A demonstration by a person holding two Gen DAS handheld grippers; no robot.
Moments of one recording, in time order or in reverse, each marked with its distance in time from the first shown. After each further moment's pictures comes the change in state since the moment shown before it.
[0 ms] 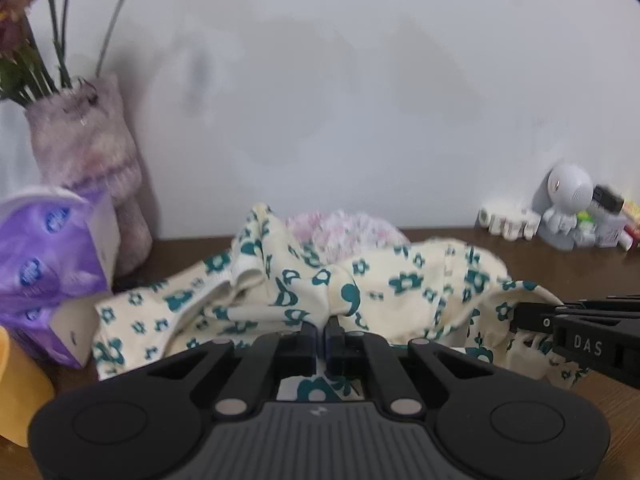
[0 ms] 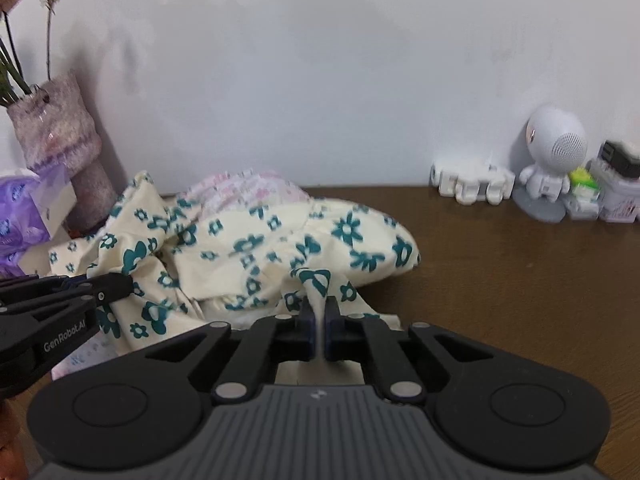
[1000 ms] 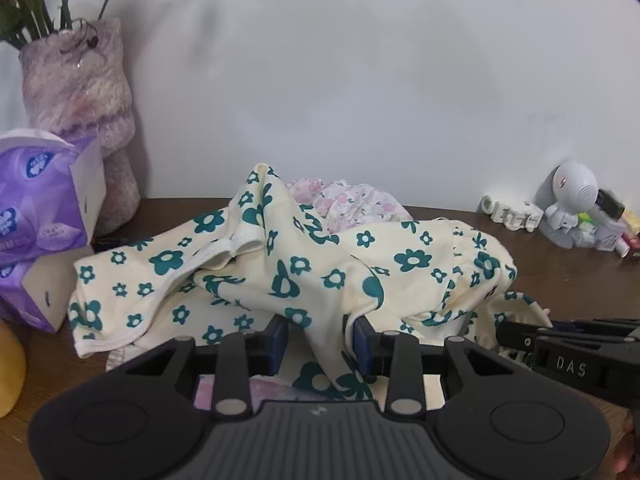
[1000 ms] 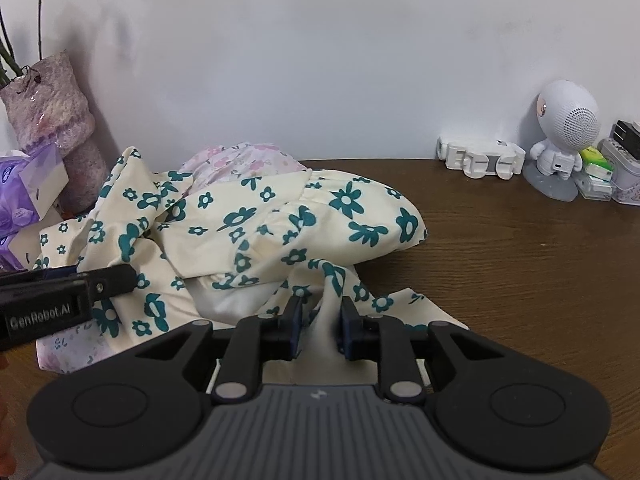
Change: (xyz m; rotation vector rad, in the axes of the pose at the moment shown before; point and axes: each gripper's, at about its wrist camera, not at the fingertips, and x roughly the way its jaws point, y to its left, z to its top) left arm 0.028 0.011 -0.012 -0.071 0.087 -0.040; right arm 0.030 -0.007 -0.014 -0.006 0.065 0.000
